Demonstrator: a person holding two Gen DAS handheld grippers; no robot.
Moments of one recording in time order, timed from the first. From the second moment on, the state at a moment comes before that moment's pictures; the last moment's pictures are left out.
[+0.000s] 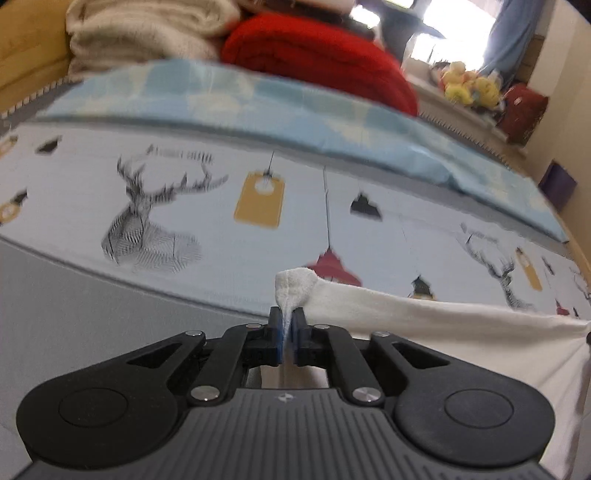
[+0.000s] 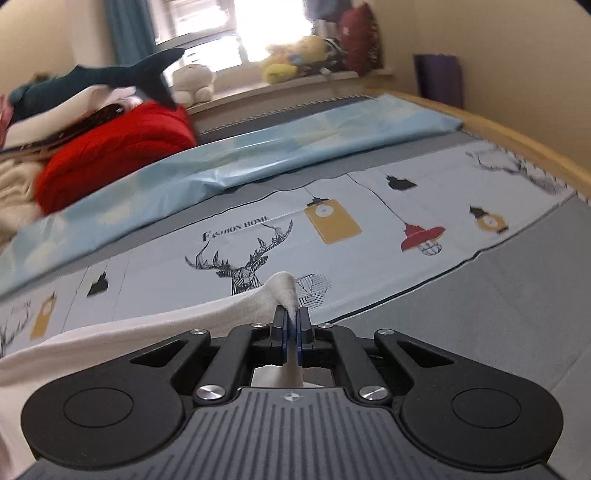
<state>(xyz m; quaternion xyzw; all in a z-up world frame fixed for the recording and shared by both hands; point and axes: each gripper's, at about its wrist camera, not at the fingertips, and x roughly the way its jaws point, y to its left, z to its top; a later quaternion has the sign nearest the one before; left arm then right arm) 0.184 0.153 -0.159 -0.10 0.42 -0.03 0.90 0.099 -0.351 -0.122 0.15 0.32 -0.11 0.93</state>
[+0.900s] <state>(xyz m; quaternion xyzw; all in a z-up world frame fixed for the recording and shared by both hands) 0.091 0.135 -0.187 -0.06 0.58 -0.06 0.81 0.022 -0.311 -0.169 0.06 0.58 -0.09 0.81</state>
